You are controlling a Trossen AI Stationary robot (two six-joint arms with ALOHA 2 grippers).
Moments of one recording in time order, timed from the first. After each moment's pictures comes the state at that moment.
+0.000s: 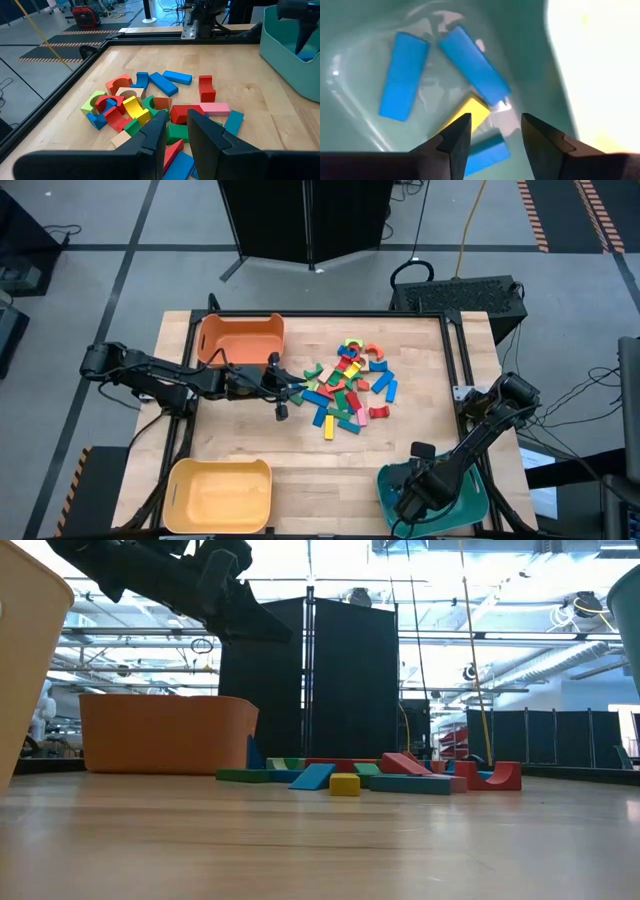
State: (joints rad) left arm -0.03 1.29 0.61 0.36 -0.21 0.03; right arm 0.81 1.79 1.30 -1.16 0.05 1.06
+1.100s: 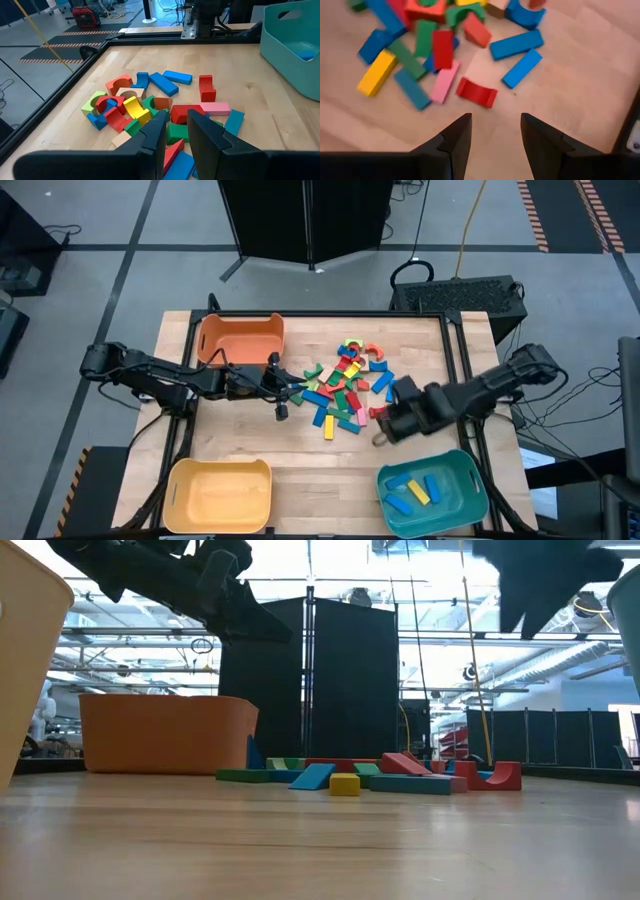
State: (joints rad) left arm -0.03 1.29 0.61 0.36 -0.21 0.04; right arm 0.36 1.47 1.30 -1.37 0.40 1.51
